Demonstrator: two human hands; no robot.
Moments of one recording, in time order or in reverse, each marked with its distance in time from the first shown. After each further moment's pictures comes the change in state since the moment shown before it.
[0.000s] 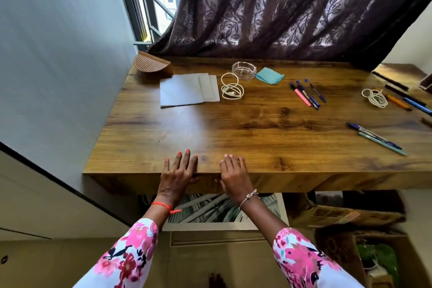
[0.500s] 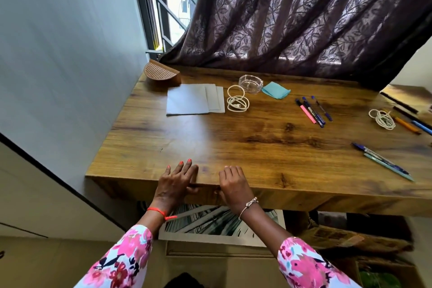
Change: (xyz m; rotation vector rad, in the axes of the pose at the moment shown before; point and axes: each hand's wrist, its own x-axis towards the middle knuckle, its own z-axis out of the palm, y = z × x) left_hand 0.001 -0.007 -0.011 -0.093 -0.001 -0.004; right_hand 0.011 0.007 -0.014 0.046 -0.011 -0.096
